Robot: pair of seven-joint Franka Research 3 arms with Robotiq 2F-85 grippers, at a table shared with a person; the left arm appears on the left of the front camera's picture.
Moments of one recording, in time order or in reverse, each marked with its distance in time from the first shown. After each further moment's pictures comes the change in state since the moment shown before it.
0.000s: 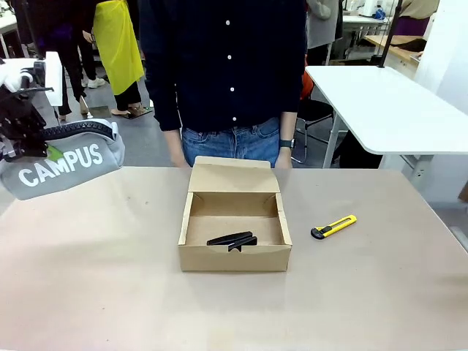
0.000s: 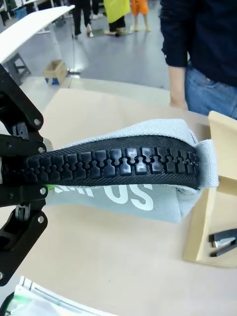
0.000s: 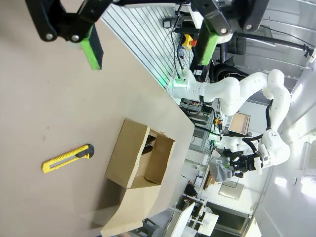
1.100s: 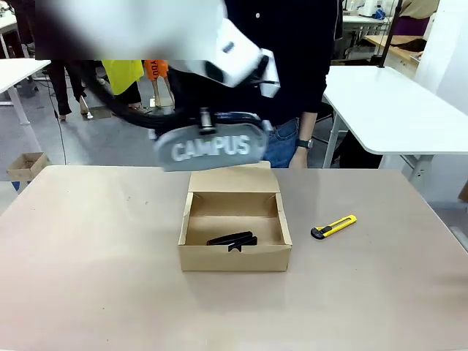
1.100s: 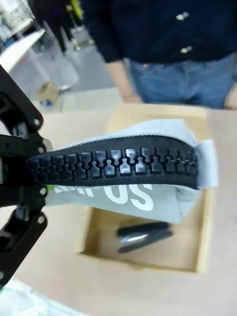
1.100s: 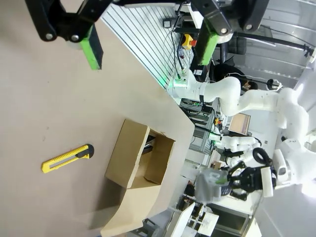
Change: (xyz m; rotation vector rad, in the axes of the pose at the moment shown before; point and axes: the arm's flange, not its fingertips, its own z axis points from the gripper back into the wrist) left arm 0.320 -0.024 -0.081 -0.045 0.150 -0.201; right arm 0.000 0.000 0.000 0.000 0.000 0.000
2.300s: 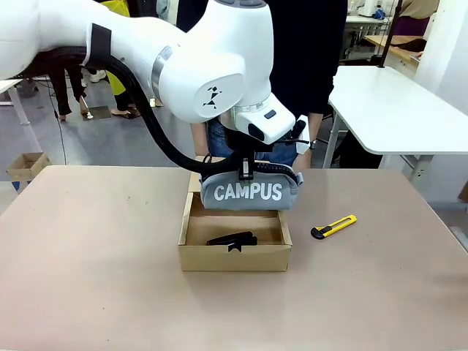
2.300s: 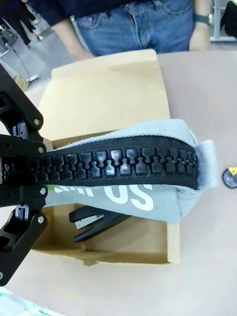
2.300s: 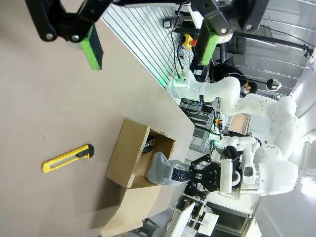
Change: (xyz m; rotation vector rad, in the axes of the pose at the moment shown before) left arm 0.038 -0.020 -0.105 -0.182 -0.014 -0.124; right arm 0.000 0.000 0.000 0.000 0.000 0.000
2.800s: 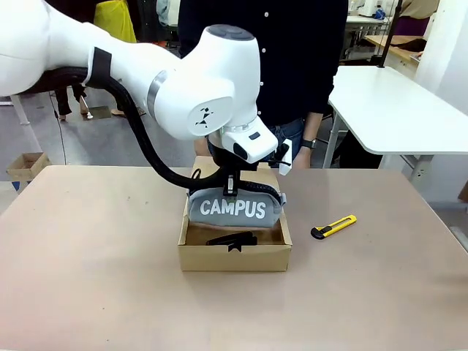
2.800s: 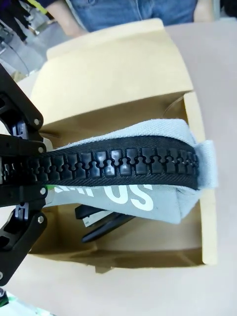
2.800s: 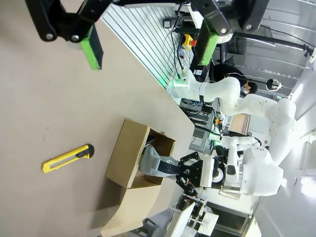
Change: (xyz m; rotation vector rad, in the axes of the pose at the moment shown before) left arm -0.023 -0.004 -0.043 -0.066 0.037 -0.035; right arm 0.000 0.000 0.000 0.000 0.000 0.000
